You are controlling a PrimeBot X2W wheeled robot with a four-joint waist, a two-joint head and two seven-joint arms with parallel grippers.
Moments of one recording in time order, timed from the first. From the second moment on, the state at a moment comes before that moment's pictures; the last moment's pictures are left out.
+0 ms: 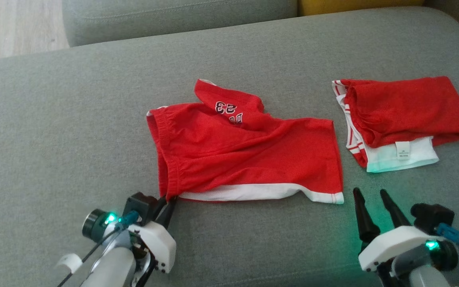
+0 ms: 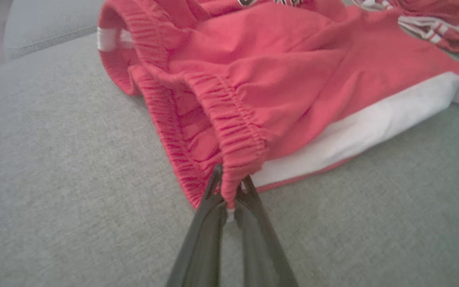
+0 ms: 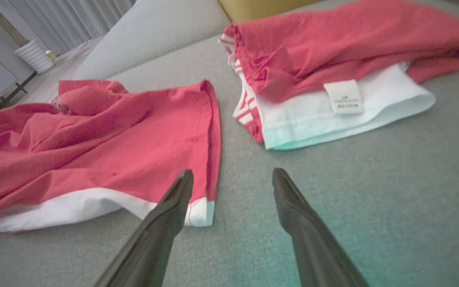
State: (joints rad) left arm -0.28 0.14 -0.51 0.69 -0.16 -0.09 -0.25; right arm 0.00 -0.05 0.02 0.31 0.30 0.13 0.00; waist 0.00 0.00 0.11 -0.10
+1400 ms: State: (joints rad) left arm -0.27 0.14 -0.50 0.51 -0.29 -0.11 -0.21; right arm -0.17 -0.16 0.17 0.32 0.36 0.13 0.20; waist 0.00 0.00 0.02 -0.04
